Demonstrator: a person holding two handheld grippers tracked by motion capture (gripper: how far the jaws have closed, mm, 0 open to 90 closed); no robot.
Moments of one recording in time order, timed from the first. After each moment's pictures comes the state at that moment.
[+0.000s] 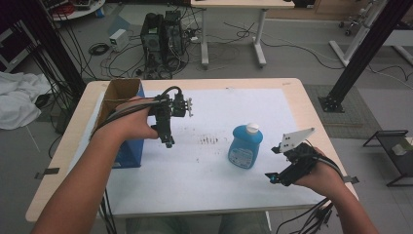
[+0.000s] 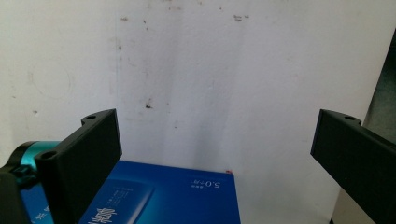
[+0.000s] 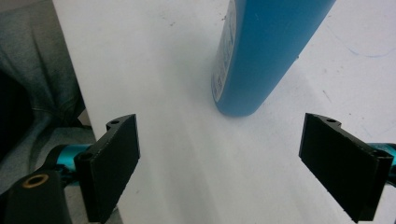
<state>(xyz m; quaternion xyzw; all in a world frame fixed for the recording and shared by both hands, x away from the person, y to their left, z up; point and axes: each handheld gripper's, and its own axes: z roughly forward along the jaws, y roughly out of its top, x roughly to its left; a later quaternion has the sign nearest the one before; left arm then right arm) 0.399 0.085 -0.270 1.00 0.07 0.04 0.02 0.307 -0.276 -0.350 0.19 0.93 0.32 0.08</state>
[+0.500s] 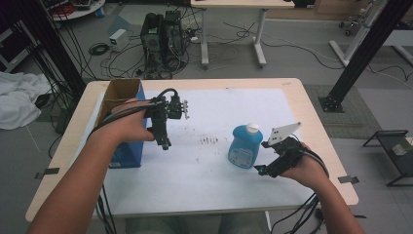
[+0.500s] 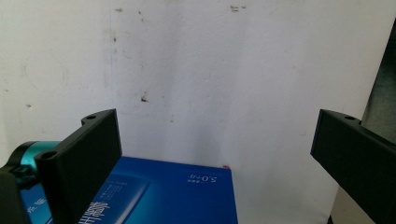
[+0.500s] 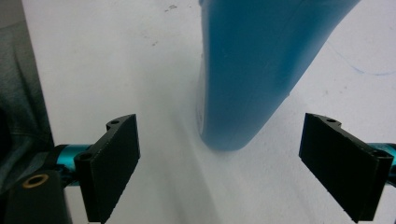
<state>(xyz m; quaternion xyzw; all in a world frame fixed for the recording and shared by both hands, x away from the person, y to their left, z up) 0.394 0.094 -0.273 1.00 0.07 0.04 0.02 0.335 -0.258 -0.366 0.19 0.92 0.34 0.08</state>
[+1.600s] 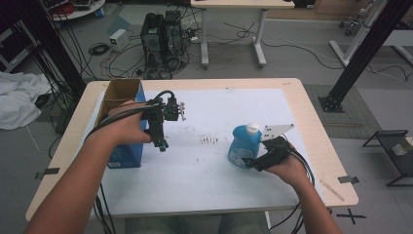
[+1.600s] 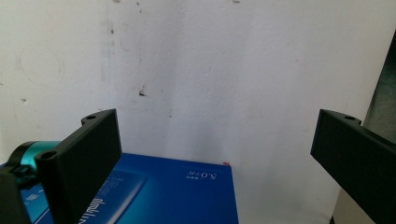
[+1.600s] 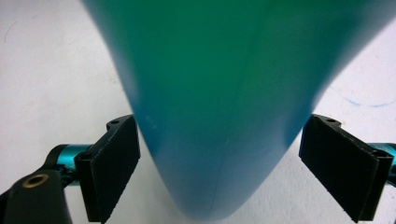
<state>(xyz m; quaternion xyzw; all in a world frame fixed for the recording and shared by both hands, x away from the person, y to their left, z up) 0.393 0.102 -0.278 1.00 0.07 0.04 0.02 0.353 -0.242 -0.396 0.22 0.88 0.41 0.10</state>
